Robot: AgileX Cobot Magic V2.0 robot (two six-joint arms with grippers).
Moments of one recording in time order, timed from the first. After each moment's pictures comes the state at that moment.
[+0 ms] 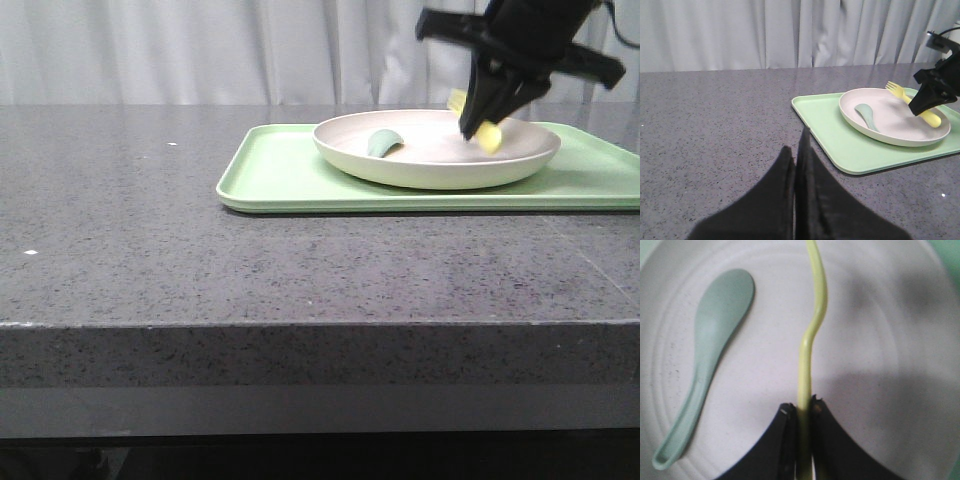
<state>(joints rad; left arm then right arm) -0.39 0.37 -0.44 -0.08 0.26 0.00 0.21 1.78 -1.51 0.19 0.77 0.23</state>
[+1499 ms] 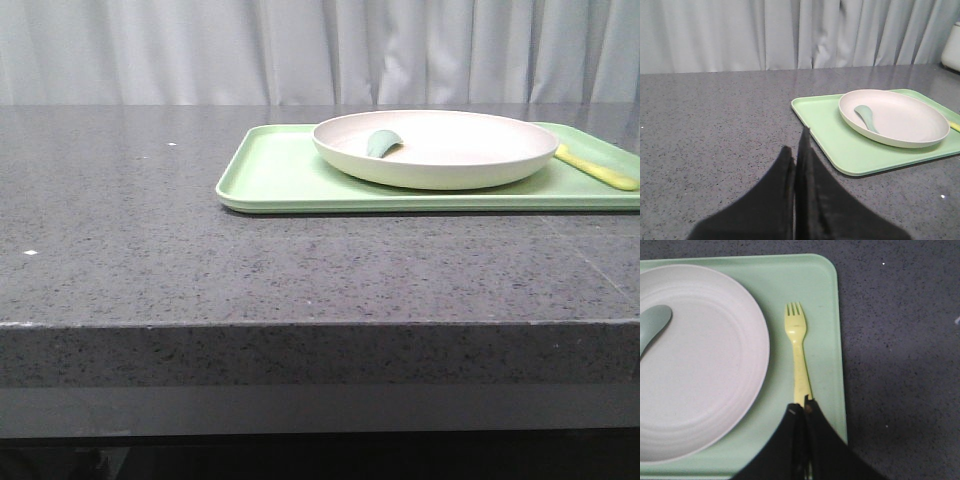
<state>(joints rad) -0.39 0.37 -0.44 -0.08 0.26 0.00 0.02 1.35 -1.28 0.02 0.79 0.11</state>
